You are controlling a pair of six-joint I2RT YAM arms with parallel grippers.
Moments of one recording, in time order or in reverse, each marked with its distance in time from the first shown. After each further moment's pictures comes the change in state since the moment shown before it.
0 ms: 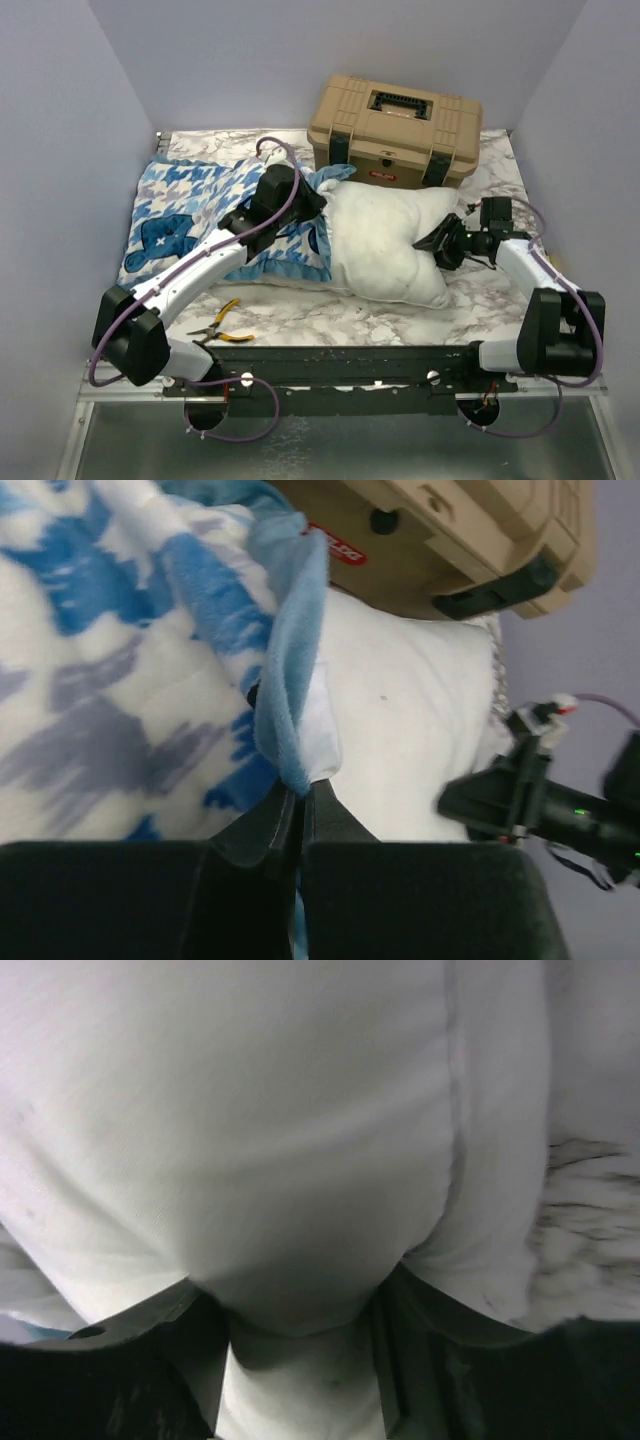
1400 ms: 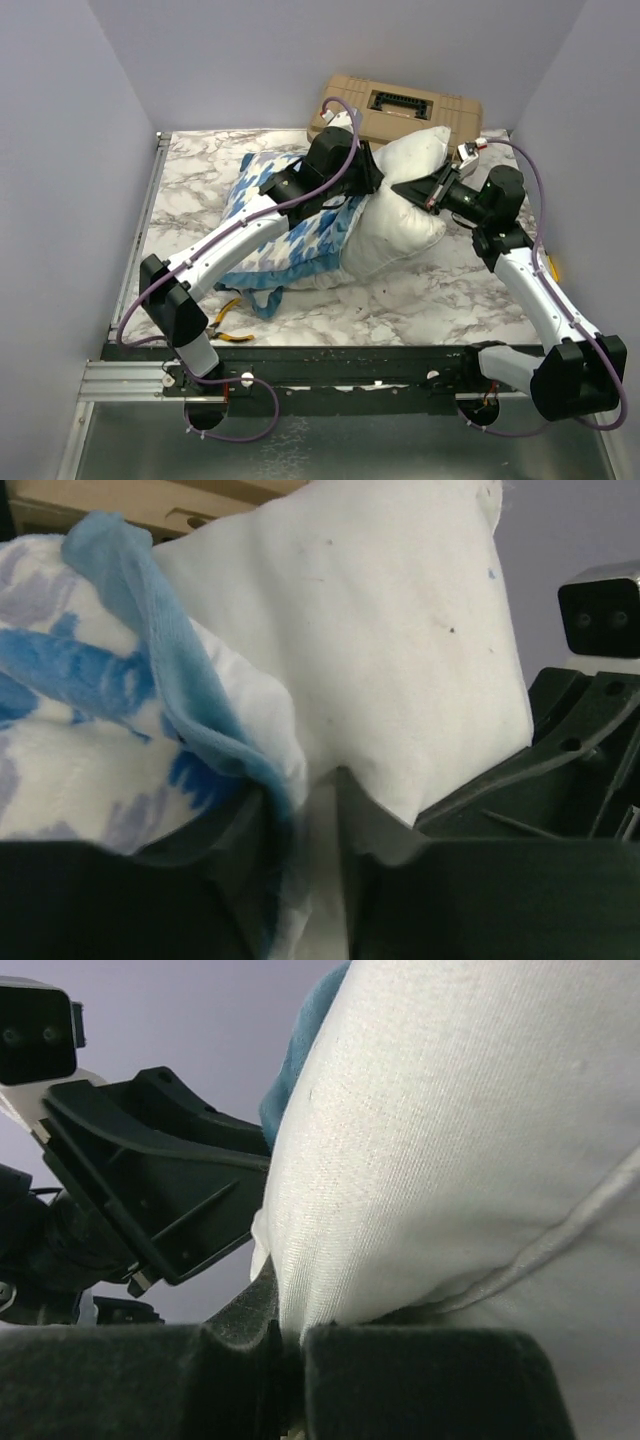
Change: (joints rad) left arm -0.182 0.292 0.591 -0.246 0.045 0.107; right arm 0.236 -0.188 0.064 0.742 -0.219 0.459
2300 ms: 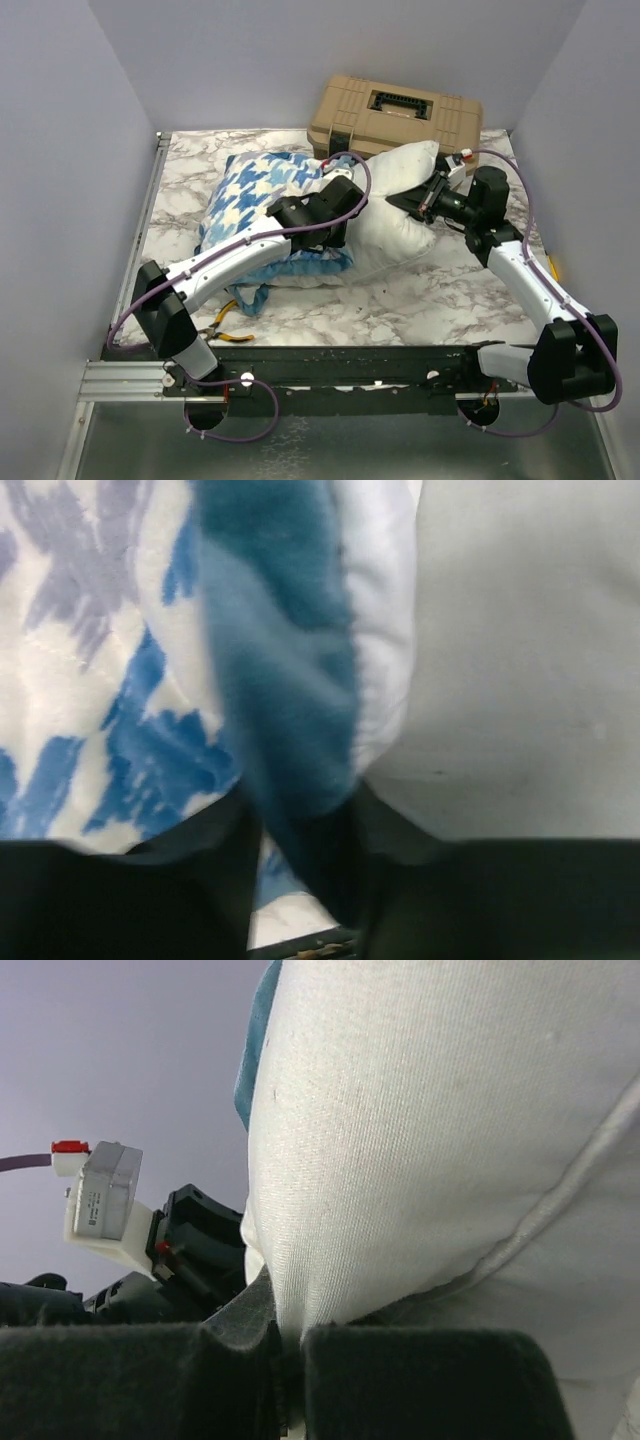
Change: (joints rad) left arm -0.089 -0.061 -0.153 -0.415 -0.272 0.130; right arm 0.002 0.087 -0.019 -0.090 0.008 -0.019
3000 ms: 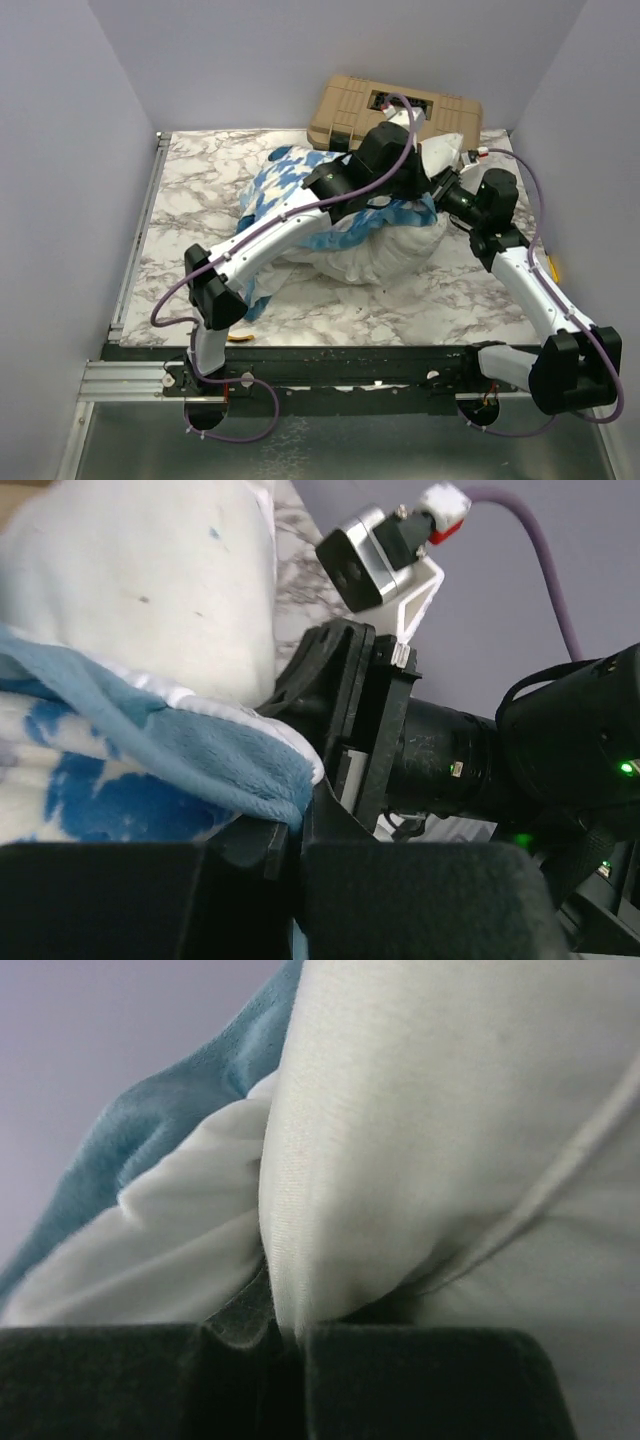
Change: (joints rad) left arm -0.041 0.286 0.565 0.243 0.308 -0.074; right arm -0.010 -0.034 -0.013 0.050 0.099 0.056
